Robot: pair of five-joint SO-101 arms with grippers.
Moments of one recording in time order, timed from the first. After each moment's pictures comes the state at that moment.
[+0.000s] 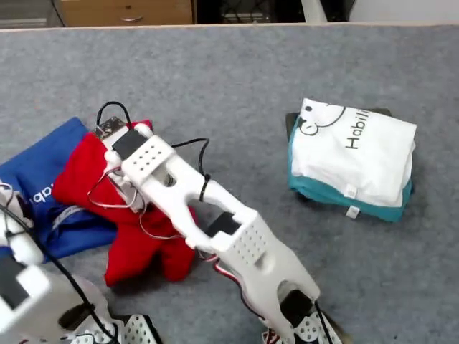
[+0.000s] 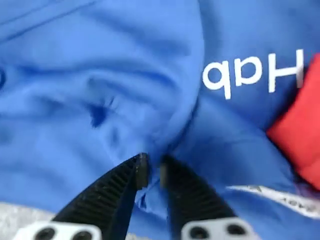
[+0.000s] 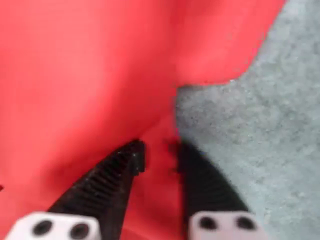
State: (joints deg) left arm -53.2 1.5 29.6 61.4 -21.1; right arm -47.4 47.5 -41.0 97.0 -8.0
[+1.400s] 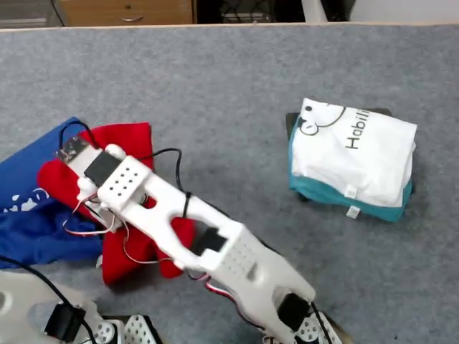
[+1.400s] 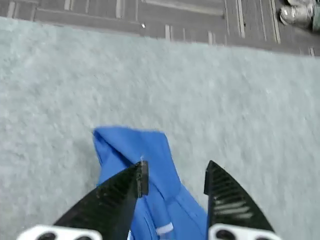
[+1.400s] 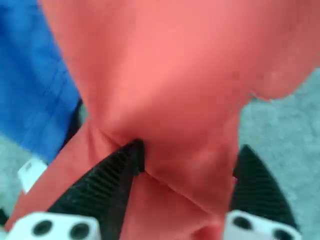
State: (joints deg) left arm -75.4 29.6 -59.7 88.5 20.9; right arm -57.1 50.5 -45.1 93.5 -6.1
